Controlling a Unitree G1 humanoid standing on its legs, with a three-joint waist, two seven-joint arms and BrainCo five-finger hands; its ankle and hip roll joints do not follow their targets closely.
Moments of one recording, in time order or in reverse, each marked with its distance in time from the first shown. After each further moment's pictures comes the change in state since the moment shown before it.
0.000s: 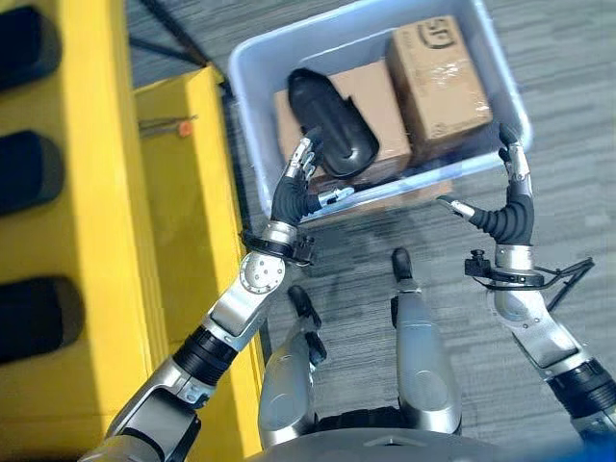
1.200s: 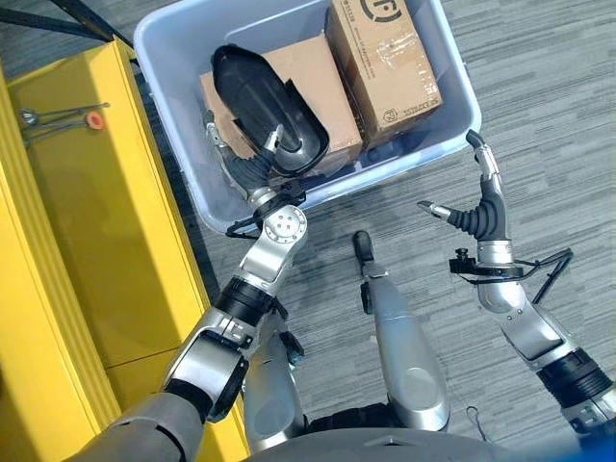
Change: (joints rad) left arm -0.305 -0.184 0.148 0.446 0.169 0.113 0.685; right arm -0.061 0.041 0.093 0.055 -0.073 0.112 -0.007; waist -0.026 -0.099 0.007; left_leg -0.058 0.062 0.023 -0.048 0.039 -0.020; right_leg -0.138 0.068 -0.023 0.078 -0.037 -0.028
